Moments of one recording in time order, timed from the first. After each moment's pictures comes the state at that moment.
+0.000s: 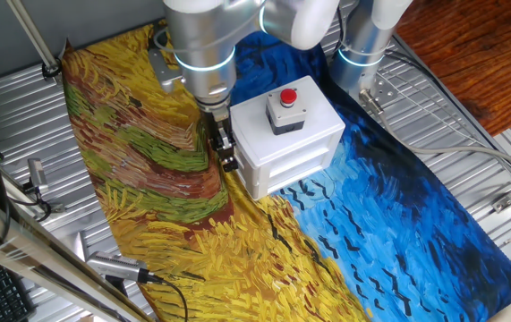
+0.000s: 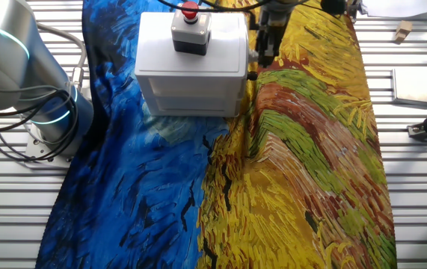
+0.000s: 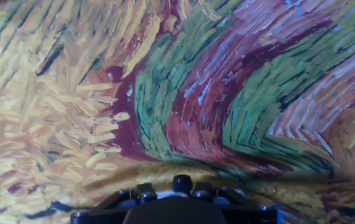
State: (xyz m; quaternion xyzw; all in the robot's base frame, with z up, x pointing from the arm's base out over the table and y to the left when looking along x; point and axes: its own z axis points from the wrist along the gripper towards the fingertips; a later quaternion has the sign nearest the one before) arm 0.470 0.115 0.156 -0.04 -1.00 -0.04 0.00
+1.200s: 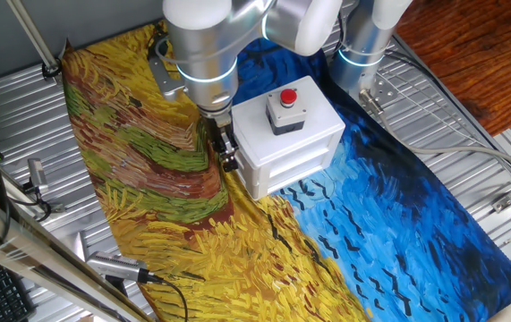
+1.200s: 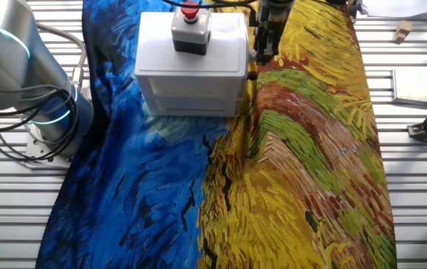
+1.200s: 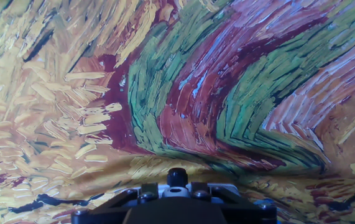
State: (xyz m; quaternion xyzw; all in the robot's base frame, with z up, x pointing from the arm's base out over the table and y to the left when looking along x) arm 0.469 0.115 0.155 -0.01 -1.00 -0.02 0.01
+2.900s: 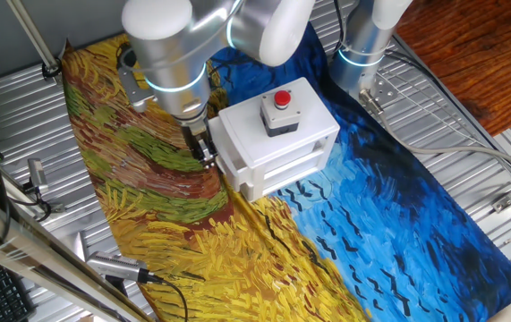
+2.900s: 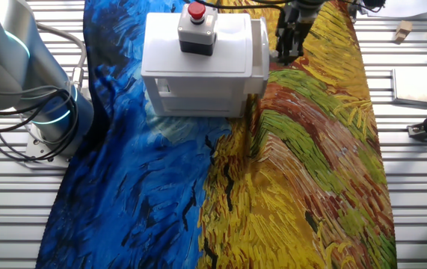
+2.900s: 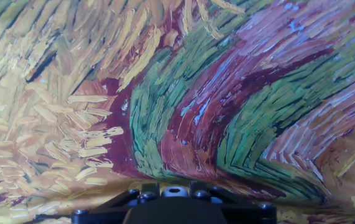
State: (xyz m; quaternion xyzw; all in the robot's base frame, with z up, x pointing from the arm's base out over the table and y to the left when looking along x) arm 0.518 0.112 0.153 -0.01 -1.00 -0.02 0.03
